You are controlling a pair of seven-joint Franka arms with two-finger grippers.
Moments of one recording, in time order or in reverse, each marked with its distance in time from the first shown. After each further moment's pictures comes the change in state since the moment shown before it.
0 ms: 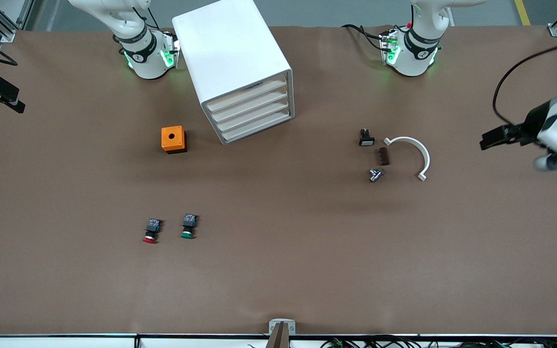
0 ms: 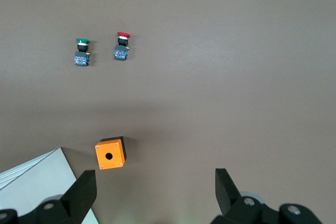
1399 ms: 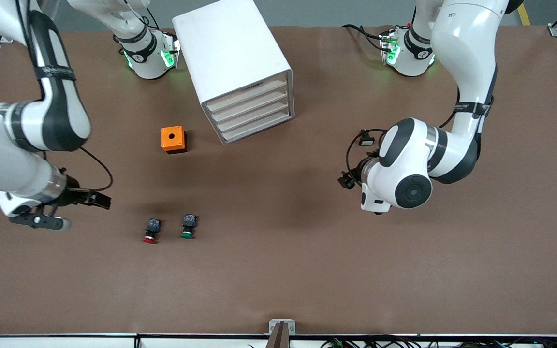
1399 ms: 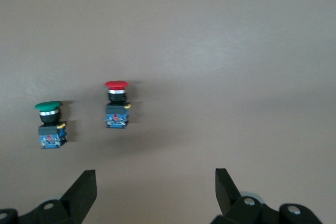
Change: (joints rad) left arm -0.382 0.483 -0.011 0.198 -0.298 0.002 -0.939; right arm 0.111 0.431 0.003 -0.187 -0.001 0.616 0.275
